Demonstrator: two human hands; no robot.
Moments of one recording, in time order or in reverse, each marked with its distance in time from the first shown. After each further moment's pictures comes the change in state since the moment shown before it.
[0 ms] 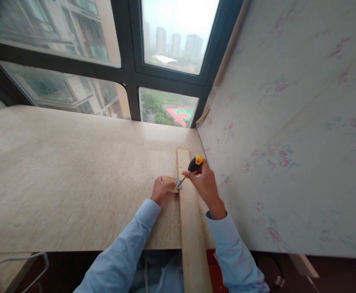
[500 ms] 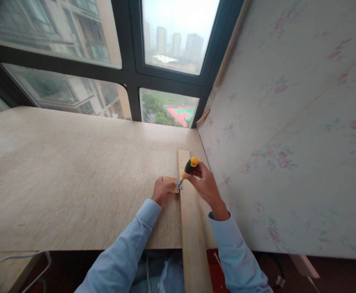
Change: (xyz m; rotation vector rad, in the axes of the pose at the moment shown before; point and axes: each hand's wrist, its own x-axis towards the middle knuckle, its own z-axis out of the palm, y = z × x) left_hand 0.004 -0.006 -0.001 0.004 -0.017 -0.007; right_hand -0.002 0.005 -0.002 0.214 -0.171 -0.038
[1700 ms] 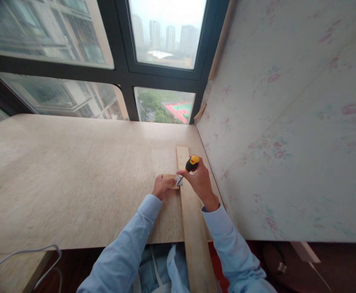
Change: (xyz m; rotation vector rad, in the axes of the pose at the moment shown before) left_hand -0.004 0.015 0.005 0.002 0.027 -0.115; right_hand -0.001 0.005 0.013 -0.230 0.239 0.003
